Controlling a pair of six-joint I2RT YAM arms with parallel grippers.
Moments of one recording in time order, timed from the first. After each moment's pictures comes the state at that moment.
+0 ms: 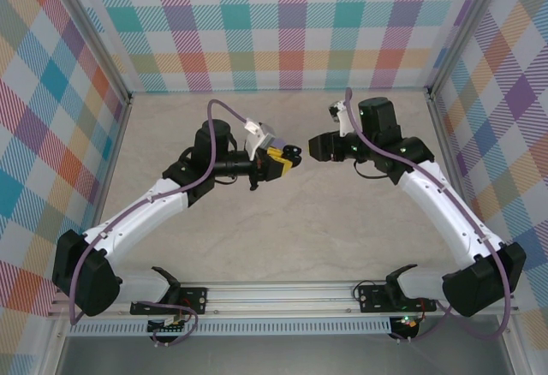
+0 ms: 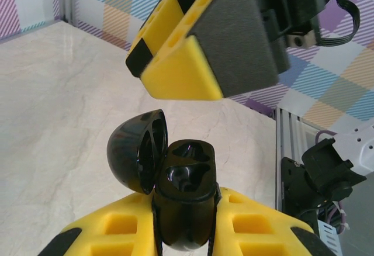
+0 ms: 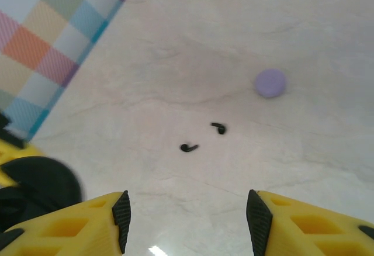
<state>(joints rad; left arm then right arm) -0.61 1.29 1.04 -0.10 0.68 -0.08 0.44 1.29 1.29 -0.66 -0.39 0.23</state>
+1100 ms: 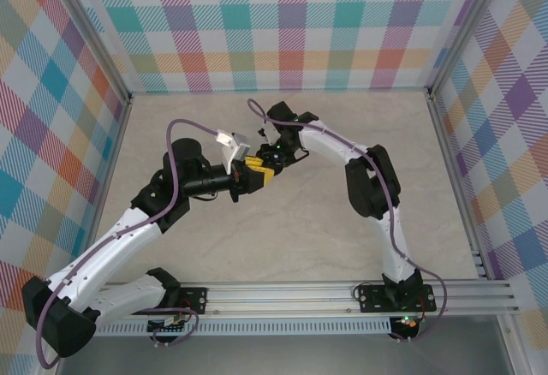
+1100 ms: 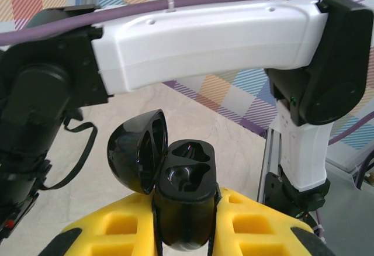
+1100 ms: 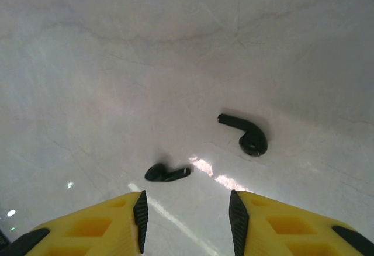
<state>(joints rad) -0.61 1.01 0.92 -0.15 0.62 -0.18 0.63 2.26 1.92 -0.87 -0.41 0.29</state>
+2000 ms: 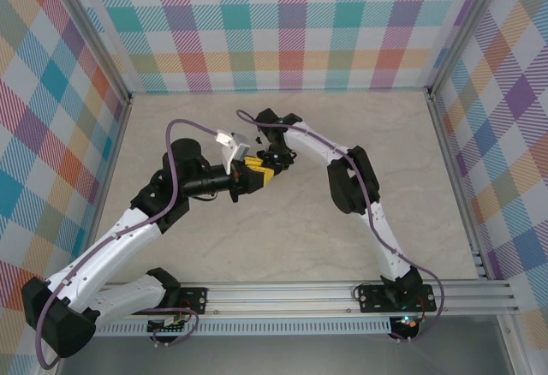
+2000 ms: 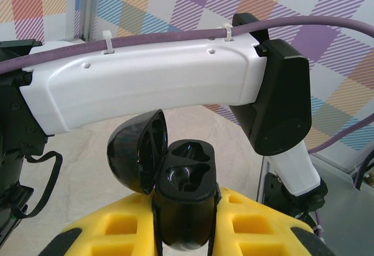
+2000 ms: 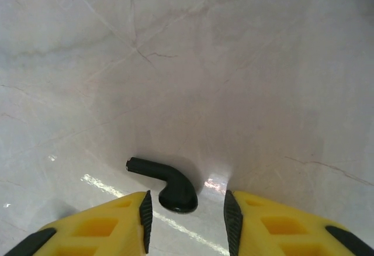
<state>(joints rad) -0.61 1.00 0.92 -0.15 0.62 -0.19 0.67 2.47 2.16 -1.07 -0.19 0.27</state>
